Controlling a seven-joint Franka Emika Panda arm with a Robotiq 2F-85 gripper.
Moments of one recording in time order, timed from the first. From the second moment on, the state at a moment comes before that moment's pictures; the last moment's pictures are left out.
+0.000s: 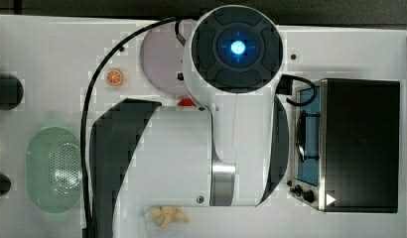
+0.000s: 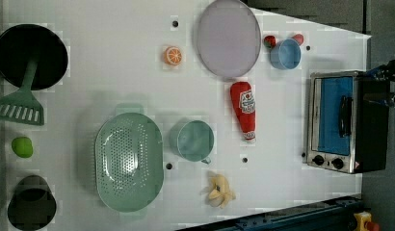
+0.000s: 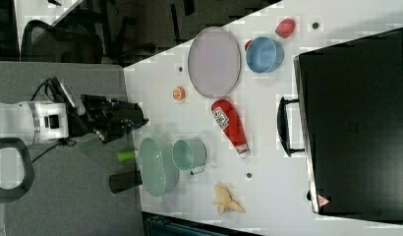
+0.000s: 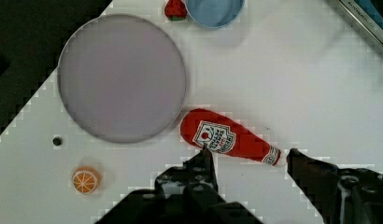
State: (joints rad) arm -0.03 -0.02 0.02 -1.78 0.01 0.19 0.06
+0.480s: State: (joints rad) arm -0.11 -0.23 0.08 -1.87 0.02 0.08 0.05
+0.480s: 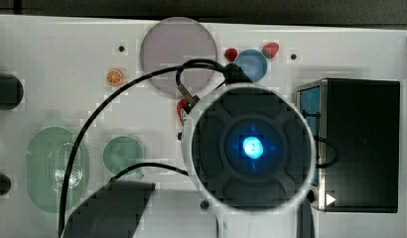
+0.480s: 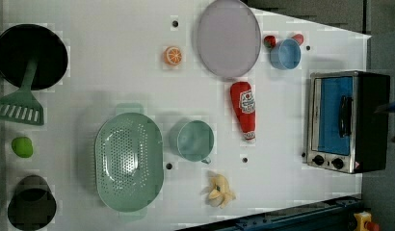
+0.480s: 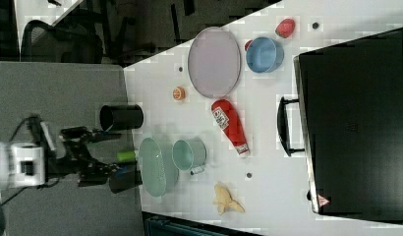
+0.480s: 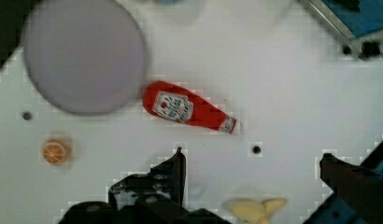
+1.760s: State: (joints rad) arm -0.14 0.15 0.15 -2.18 0.02 0.64 -0.67
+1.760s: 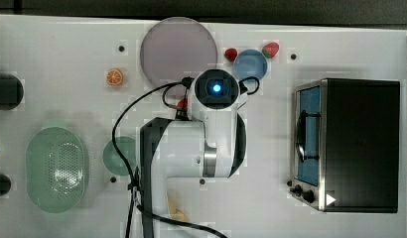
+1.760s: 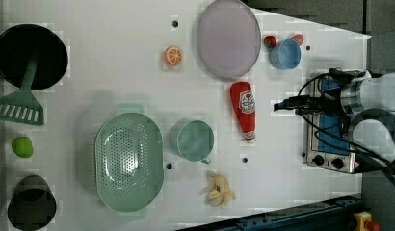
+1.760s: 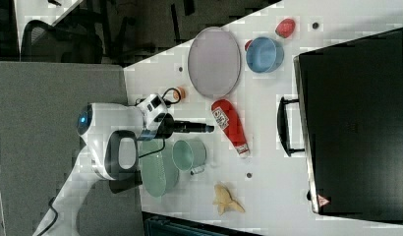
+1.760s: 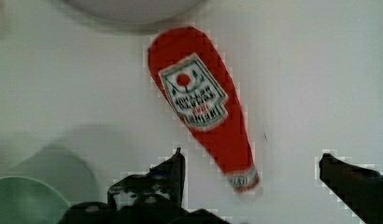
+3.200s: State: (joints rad) arm -0.12 0.47 0.16 -2.34 -0.01 1.12 -0.92
